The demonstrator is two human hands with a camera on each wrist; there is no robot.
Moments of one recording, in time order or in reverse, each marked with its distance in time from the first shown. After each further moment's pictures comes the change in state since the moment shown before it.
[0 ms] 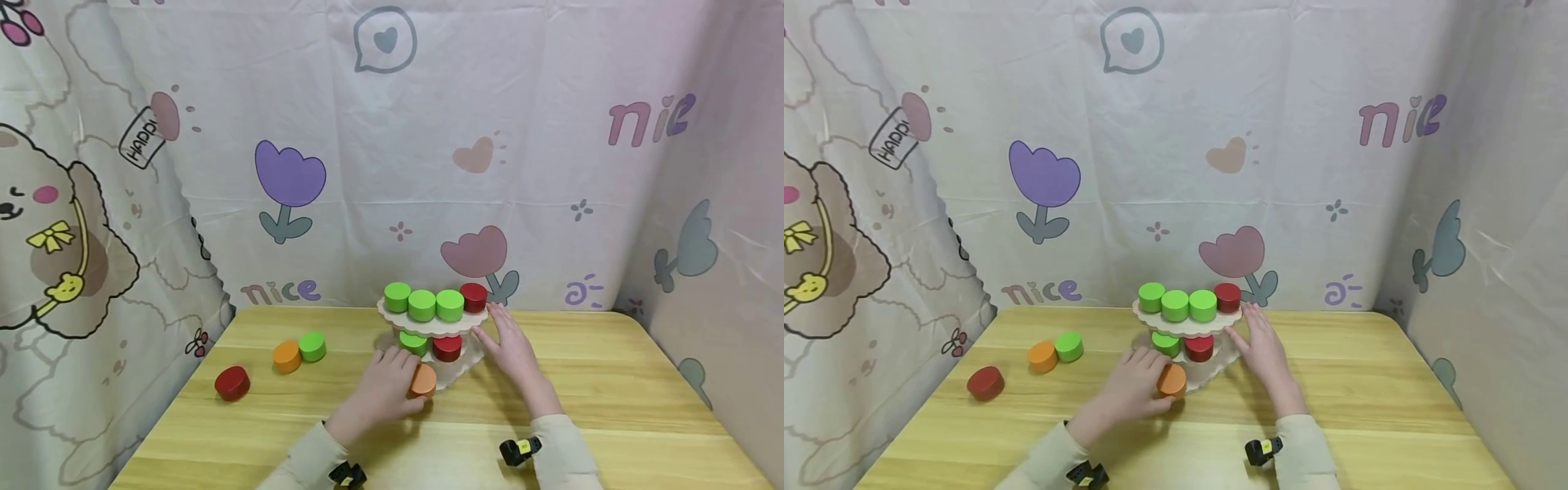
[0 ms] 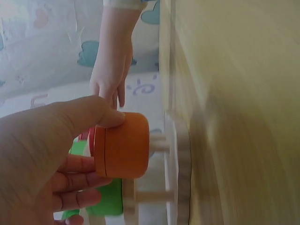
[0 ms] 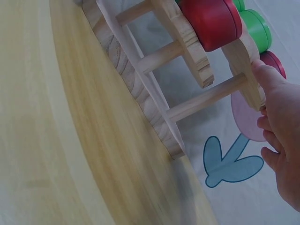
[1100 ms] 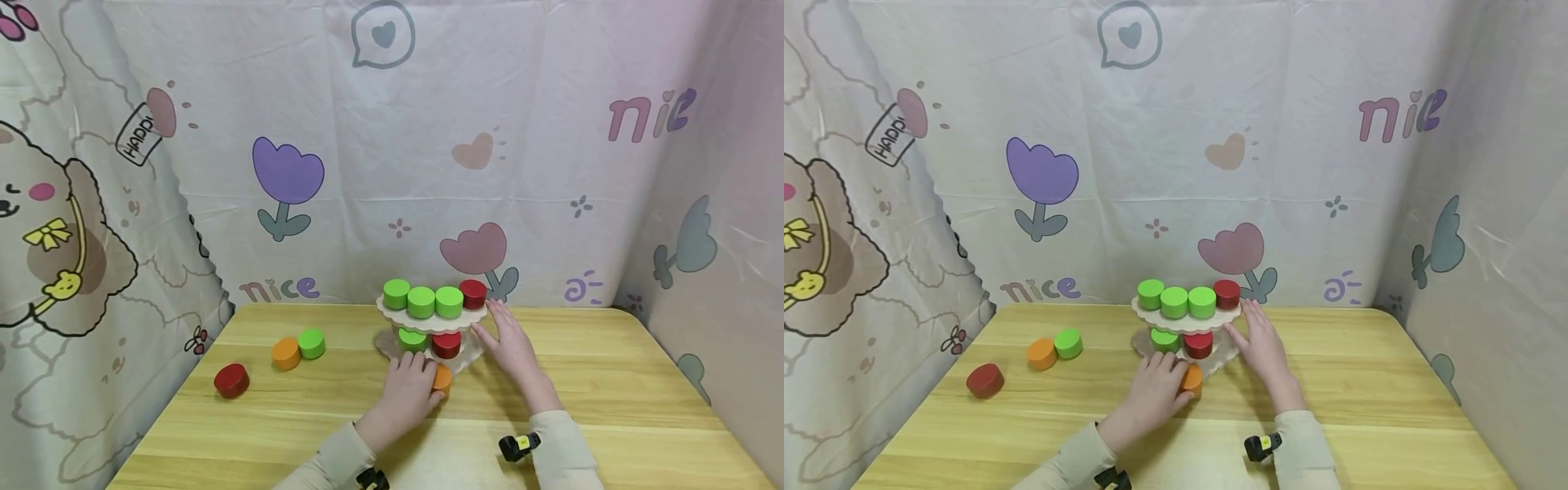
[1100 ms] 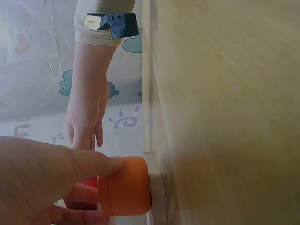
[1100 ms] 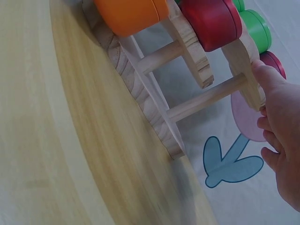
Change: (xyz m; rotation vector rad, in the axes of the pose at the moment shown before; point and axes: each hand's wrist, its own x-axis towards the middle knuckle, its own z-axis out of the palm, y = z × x) left_hand 0.011 0.042 0.017 0.087 0.015 -0.129; right_hand 0.002 0.000 0.000 -0.010 0.014 -0.007
